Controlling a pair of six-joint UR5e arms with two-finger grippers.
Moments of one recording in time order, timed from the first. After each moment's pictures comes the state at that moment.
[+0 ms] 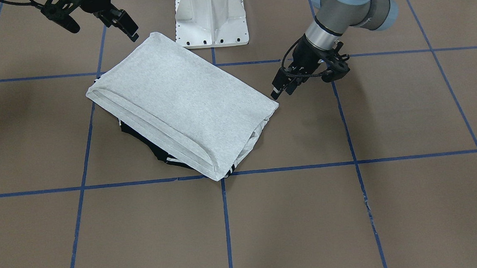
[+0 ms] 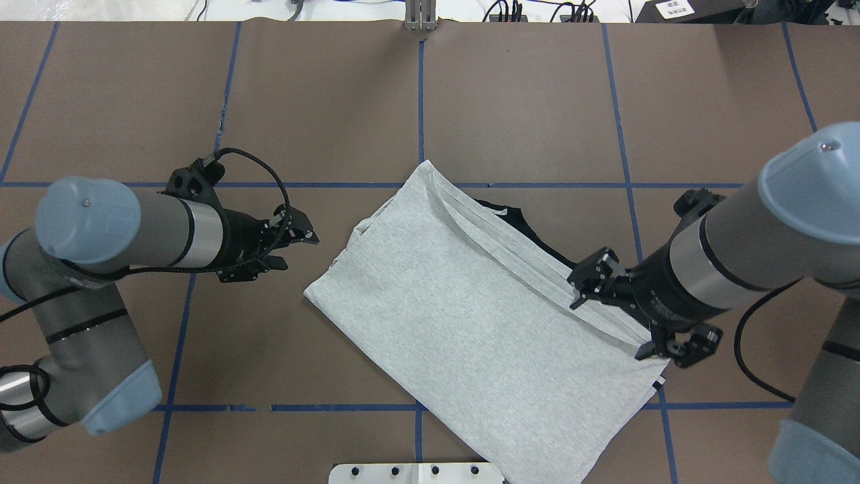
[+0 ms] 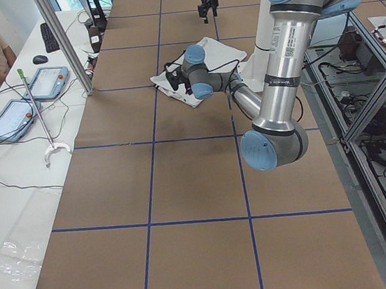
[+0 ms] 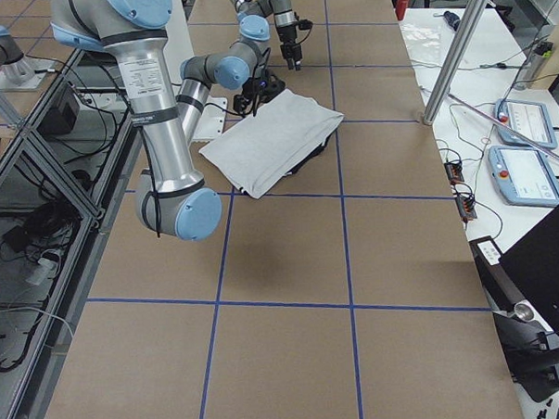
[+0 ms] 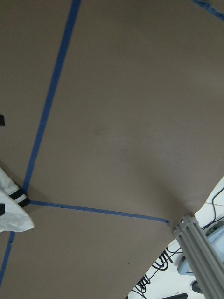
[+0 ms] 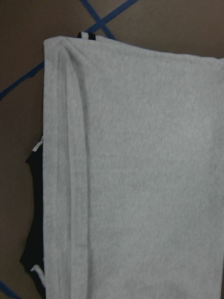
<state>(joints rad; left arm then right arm) -0.55 -1.86 -1.89 -2.14 -1.84 -1.87 0.63 -1.28 2.35 -1.84 2.12 1.84</state>
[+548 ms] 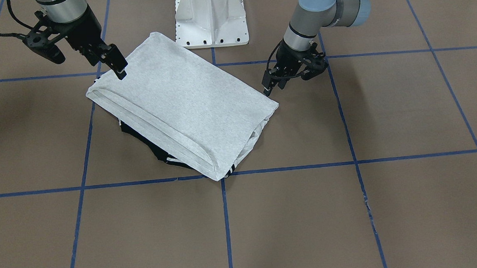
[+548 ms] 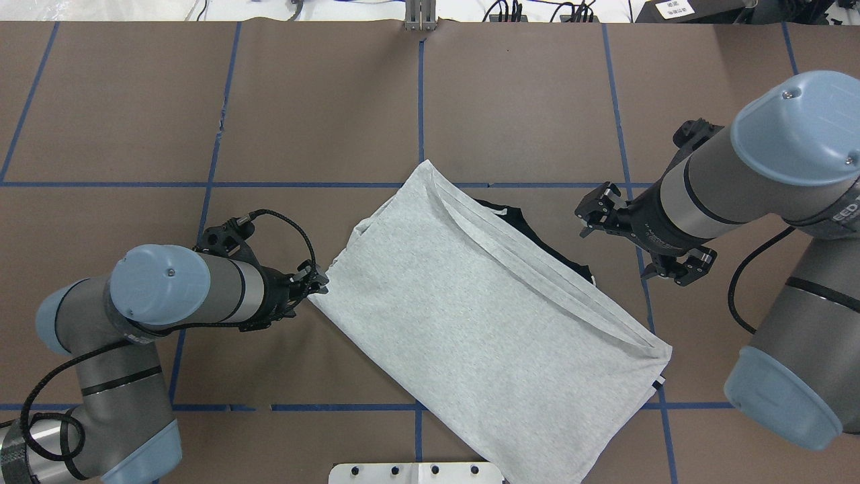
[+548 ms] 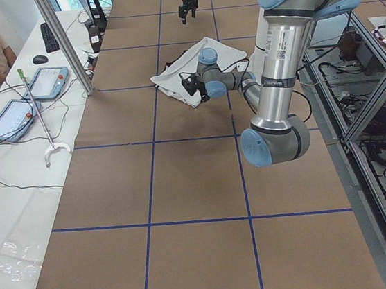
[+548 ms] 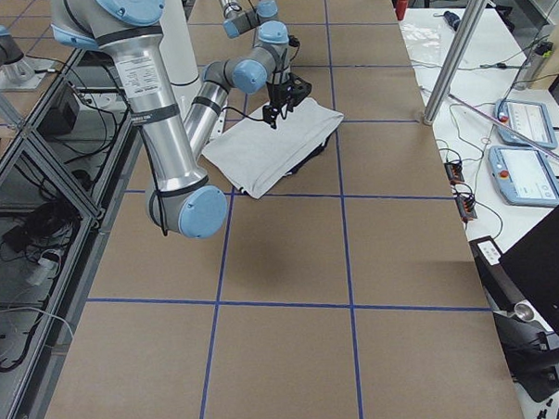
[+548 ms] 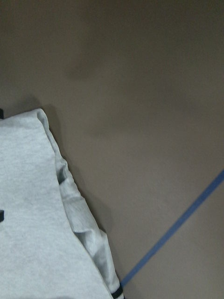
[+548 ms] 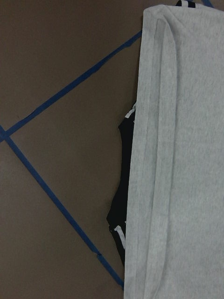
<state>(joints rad) -0.42 -1.87 -1.87 -2.01 -1.73 -1.90 0.69 -1.25 2.24 -1.82 2.00 1.72</state>
